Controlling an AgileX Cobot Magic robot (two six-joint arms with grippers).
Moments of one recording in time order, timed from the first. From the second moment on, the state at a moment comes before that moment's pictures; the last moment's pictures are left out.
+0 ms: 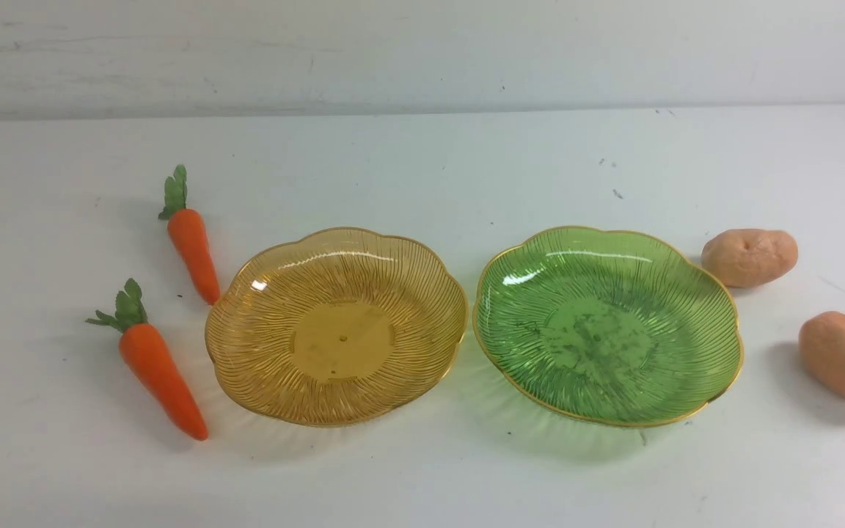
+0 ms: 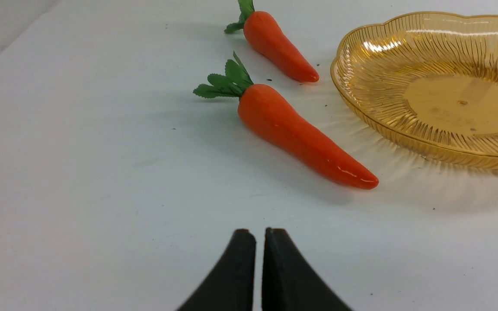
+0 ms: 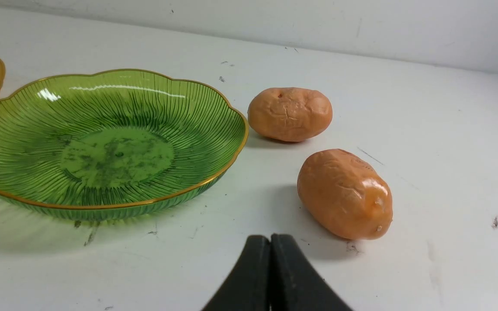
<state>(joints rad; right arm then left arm) 0.02 -0.01 0.03 0.10 0.38 -0.18 -0.01 -0.02 0.03 0.06 0.38 -0.07</state>
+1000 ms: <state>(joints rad) 0.02 -0.01 0.03 0.75 0.37 0.12 -0.01 -0.02 0.03 0.06 0.38 -0.07</state>
